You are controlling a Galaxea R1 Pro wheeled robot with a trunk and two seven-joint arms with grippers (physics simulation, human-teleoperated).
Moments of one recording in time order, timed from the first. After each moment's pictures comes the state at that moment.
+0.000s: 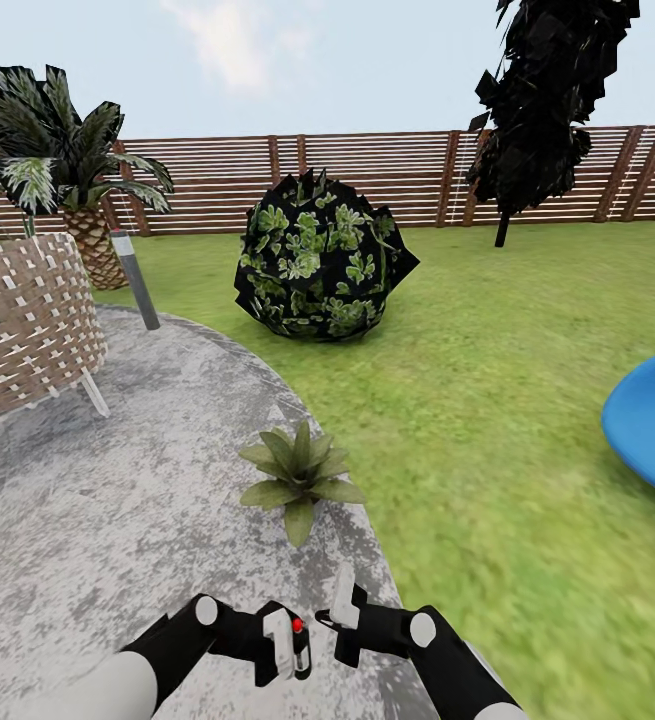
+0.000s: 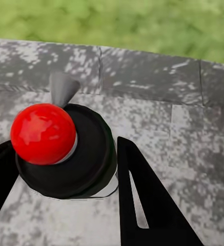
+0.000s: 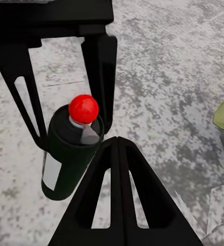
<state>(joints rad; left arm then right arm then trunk) -0.63 -0.01 -0.34 -0.34 -0.52 -0.29 -0.84 -0.47 0.17 0.00 -0.64 0.87 -0.41 0.73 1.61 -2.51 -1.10</state>
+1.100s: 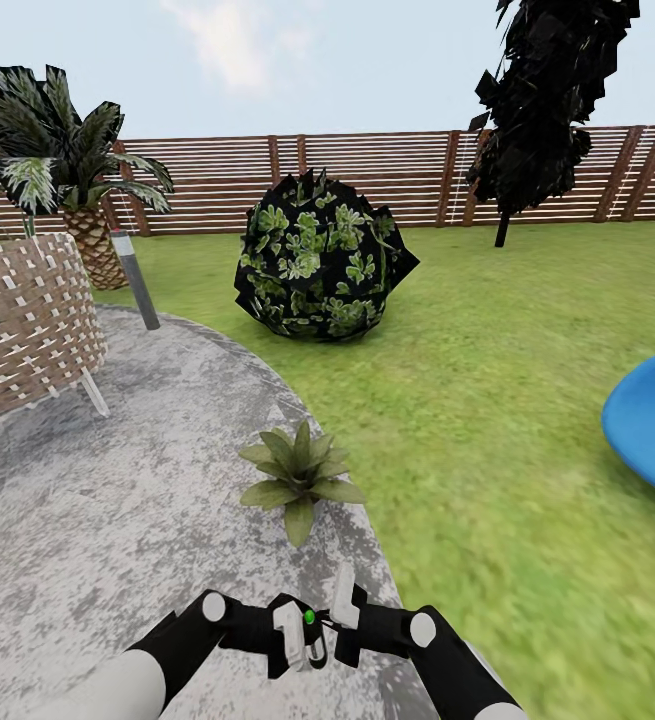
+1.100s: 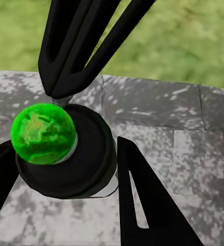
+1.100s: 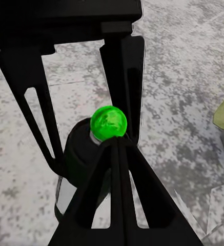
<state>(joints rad) -0.63 -0.03 -0.34 -0.36 -0.49 -0.32 -0.85 -0.47 0.17 0.00 -0.64 0.87 -0.41 0.73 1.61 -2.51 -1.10</state>
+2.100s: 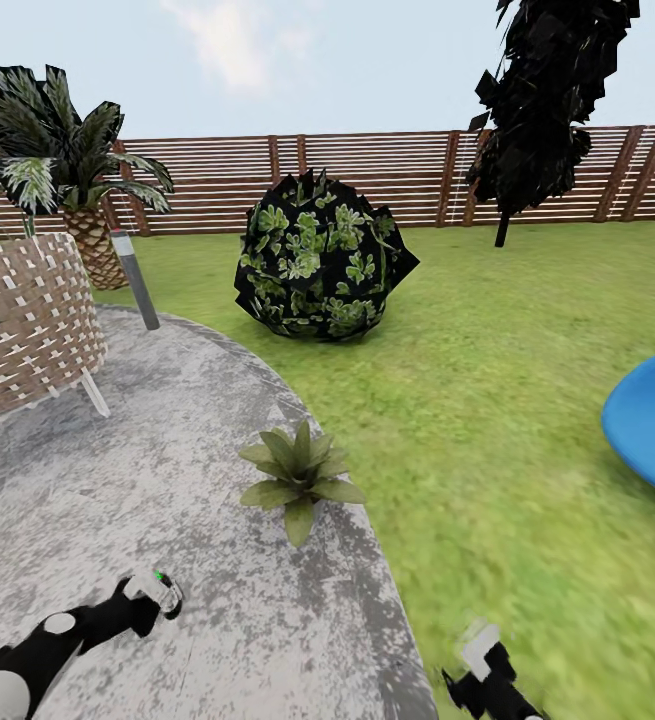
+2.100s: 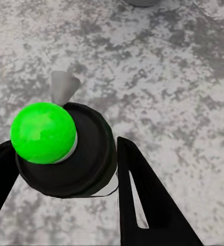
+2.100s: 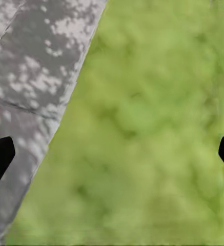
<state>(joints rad) -0.62 0.28 0.24 -0.25 -0.49 -0.27 -0.58 -0.46 -0.08 -0.32 -0.13 0.87 -0.41 0.01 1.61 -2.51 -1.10</state>
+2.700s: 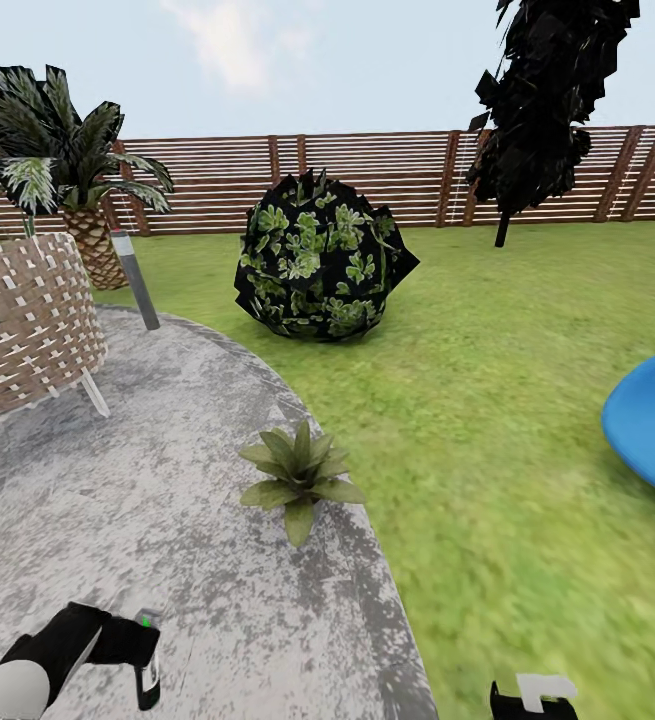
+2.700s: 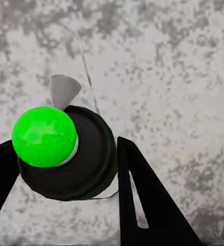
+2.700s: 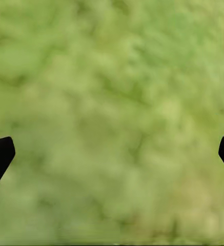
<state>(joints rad) -0.63 0.24 0.25 -0.28 -0.50 0.36 -0.59 -0.43 -0.08 -0.65 -0.05 0.71 -0.44 -0.29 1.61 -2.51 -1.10</state>
